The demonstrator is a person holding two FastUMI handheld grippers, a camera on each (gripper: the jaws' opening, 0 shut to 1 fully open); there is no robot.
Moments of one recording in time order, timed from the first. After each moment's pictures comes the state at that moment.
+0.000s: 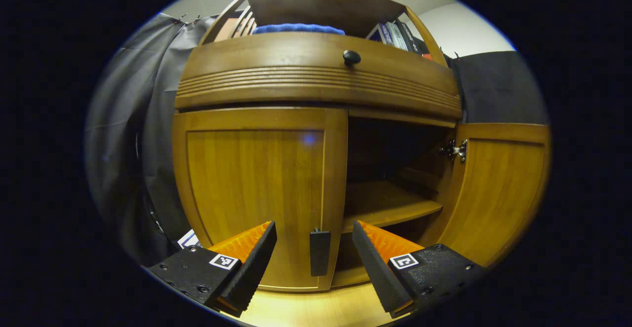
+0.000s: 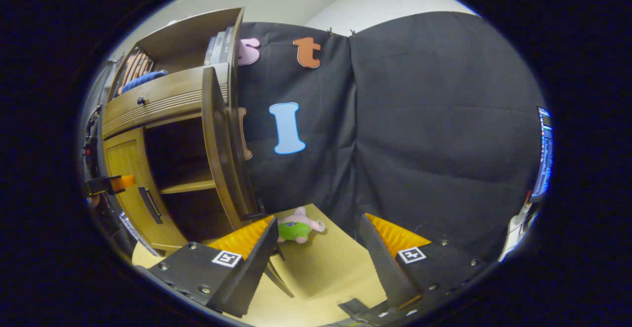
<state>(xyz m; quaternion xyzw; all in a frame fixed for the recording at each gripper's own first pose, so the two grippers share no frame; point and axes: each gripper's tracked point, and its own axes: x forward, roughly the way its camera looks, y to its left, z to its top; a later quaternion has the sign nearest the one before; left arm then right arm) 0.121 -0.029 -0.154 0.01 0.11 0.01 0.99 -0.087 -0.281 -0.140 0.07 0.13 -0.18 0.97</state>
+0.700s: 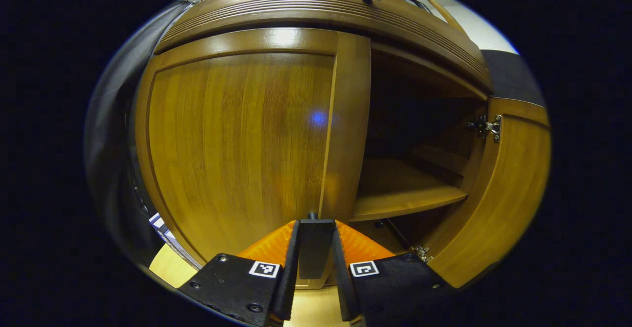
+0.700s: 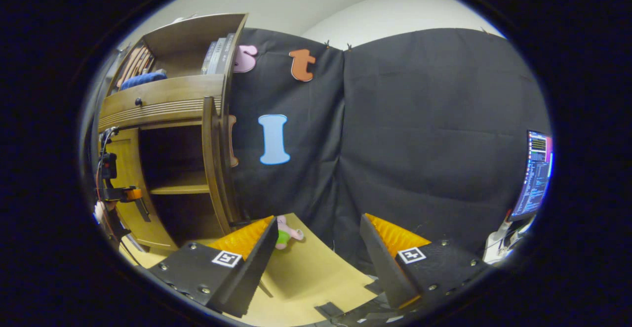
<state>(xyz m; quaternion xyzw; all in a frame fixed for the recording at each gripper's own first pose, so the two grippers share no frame) 0.162 -0.027 -0.217 -0.03 0.16 0.02 0.99 -0.112 -0.302 -0.106 0.03 0.11 -0.22 0.97</state>
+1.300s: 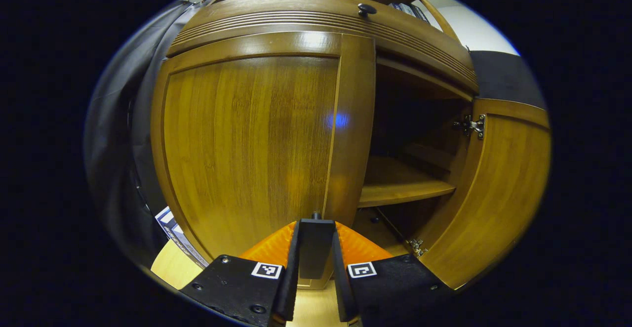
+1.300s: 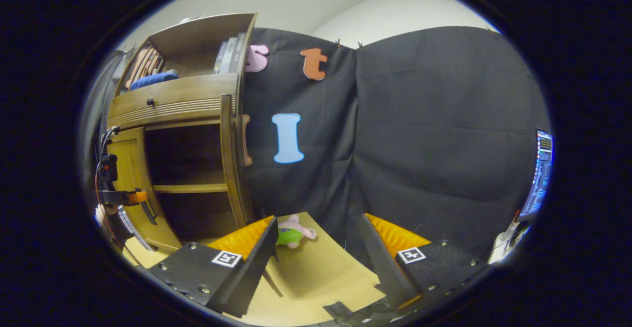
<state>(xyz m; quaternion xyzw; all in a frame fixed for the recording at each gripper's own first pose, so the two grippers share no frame) 0.120 -0.027 -0.211 -0.03 0.17 0.01 0.99 -0.101 -0.275 -0.110 0.04 0.11 -0.17 0.98</state>
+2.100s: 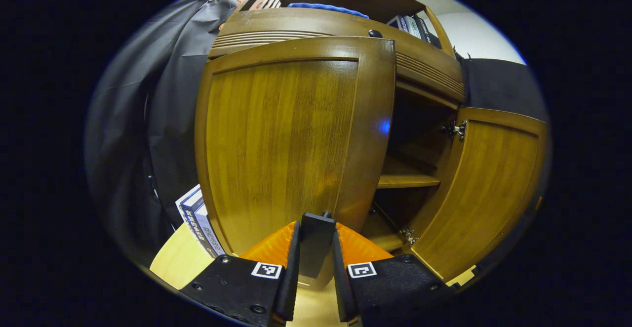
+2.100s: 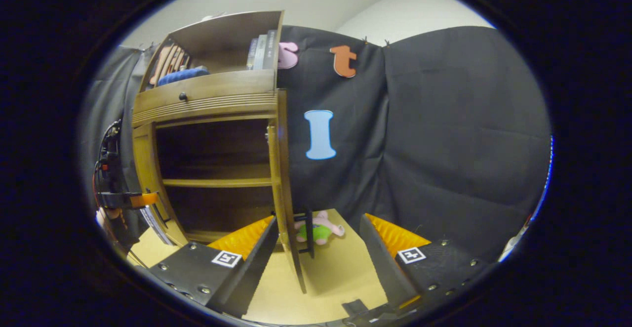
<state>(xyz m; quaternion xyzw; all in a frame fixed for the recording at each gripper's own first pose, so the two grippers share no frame) 0.044 -0.006 -0.199 -0.05 0.16 0.02 0.98 -0.086 -0.212 -0.111 0.03 0.12 -0.08 0.99</state>
